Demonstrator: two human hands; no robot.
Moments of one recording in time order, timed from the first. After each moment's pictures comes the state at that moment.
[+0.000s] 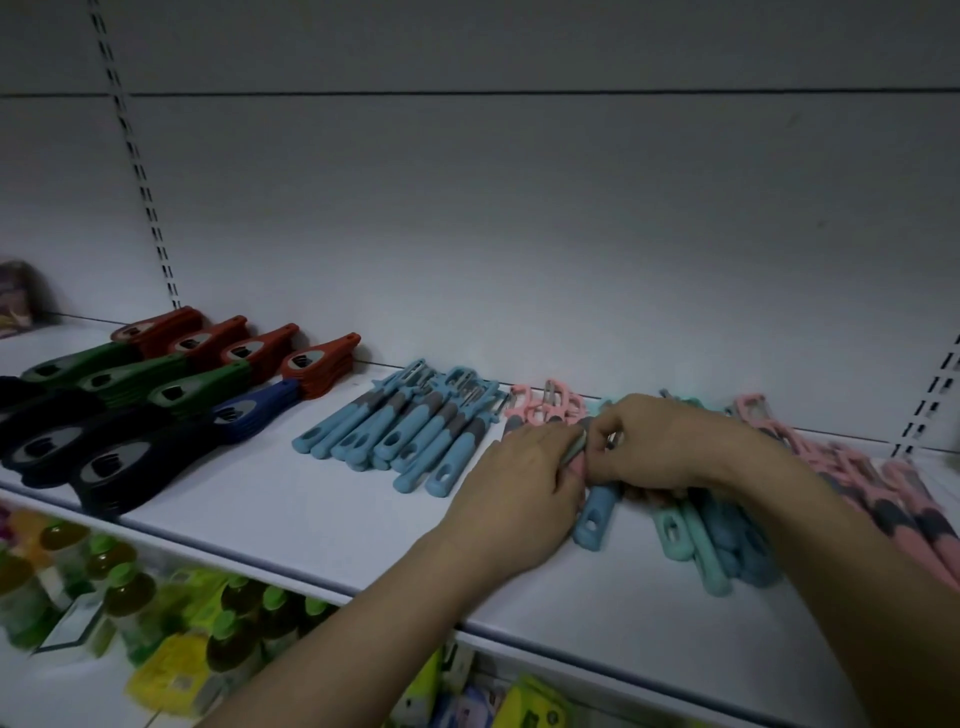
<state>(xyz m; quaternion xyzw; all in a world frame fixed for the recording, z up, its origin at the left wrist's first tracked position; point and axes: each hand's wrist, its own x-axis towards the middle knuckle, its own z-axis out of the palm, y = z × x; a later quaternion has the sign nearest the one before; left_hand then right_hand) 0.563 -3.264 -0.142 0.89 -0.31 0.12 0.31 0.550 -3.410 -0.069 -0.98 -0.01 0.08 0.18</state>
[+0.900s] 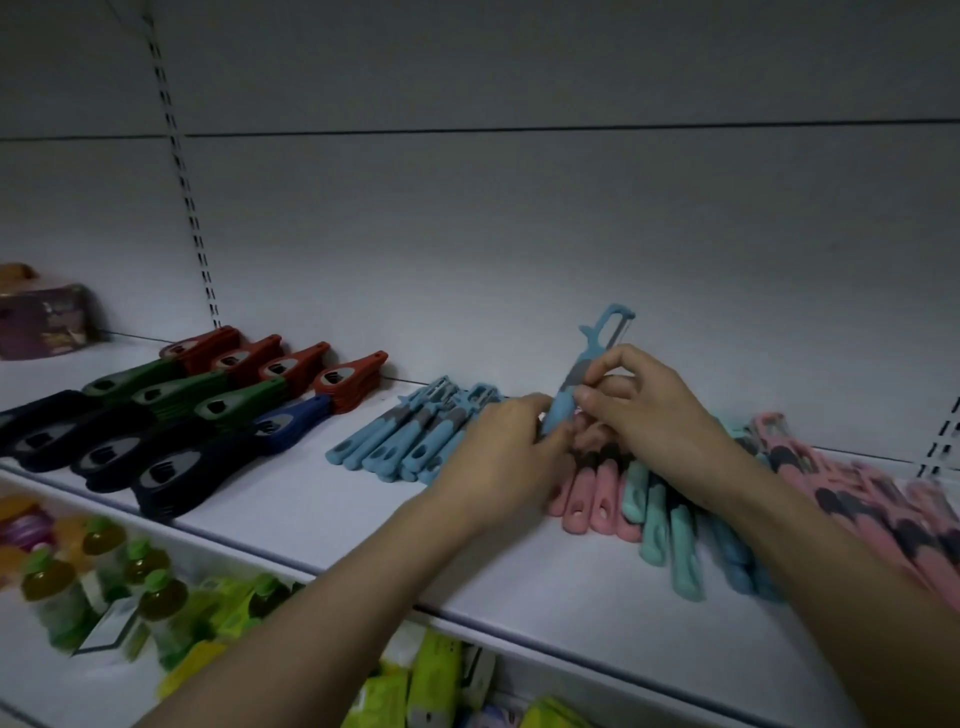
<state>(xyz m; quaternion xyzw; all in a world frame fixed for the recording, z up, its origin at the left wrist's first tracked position) 0.567 -3.242 -0.100 0.90 -0.23 0.16 0.33 0.563 -3.396 -0.080 -0.77 -0.11 -0.11 0.62</state>
